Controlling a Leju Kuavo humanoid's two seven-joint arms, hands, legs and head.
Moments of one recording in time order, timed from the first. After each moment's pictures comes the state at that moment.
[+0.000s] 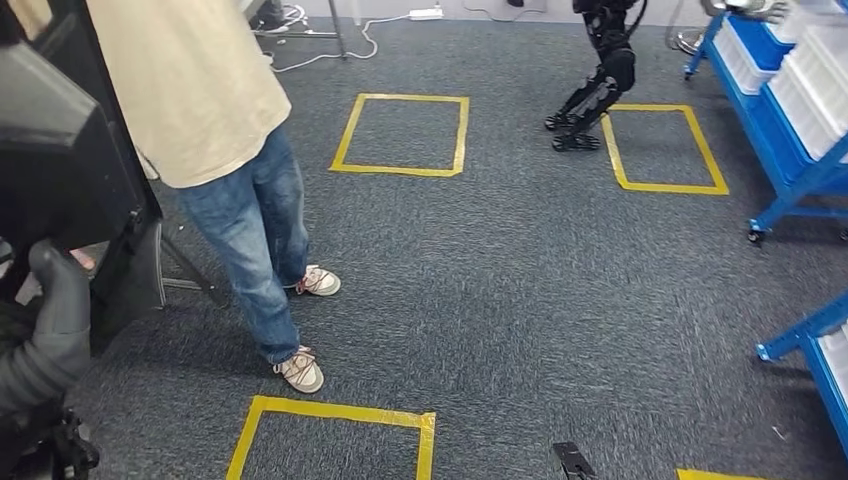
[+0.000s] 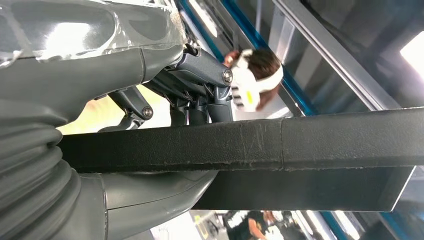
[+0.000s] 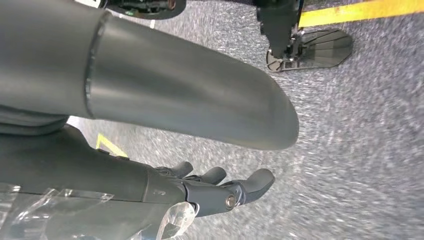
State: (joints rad) left arm -0.38 0.48 -0.66 -2.01 -0.53 0.70 0.42; right arm -0.11 -0.22 0.44 -0.36 -0.28 -0.34 0.45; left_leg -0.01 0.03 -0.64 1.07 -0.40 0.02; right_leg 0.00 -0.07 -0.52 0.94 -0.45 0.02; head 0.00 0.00
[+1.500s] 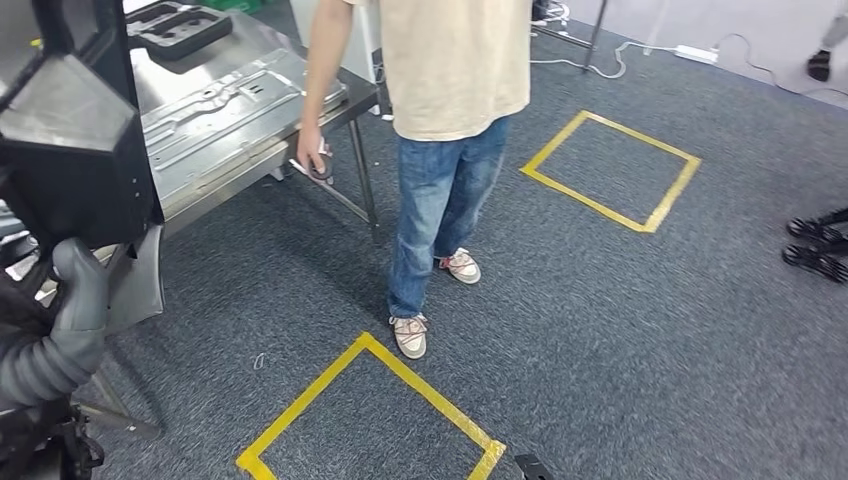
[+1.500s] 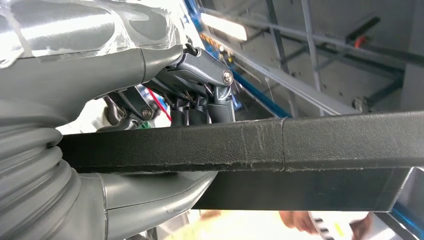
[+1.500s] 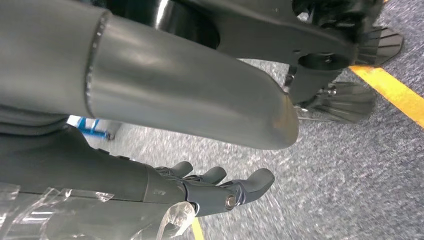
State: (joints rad) left arm -0.39 0.49 -0.67 -2.00 -0.55 0.66 0.44; right arm -0.10 -0.17 0.50 -0.37 -0.31 -0.31 0.48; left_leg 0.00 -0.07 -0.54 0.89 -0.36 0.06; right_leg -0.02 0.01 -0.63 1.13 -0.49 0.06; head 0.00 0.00
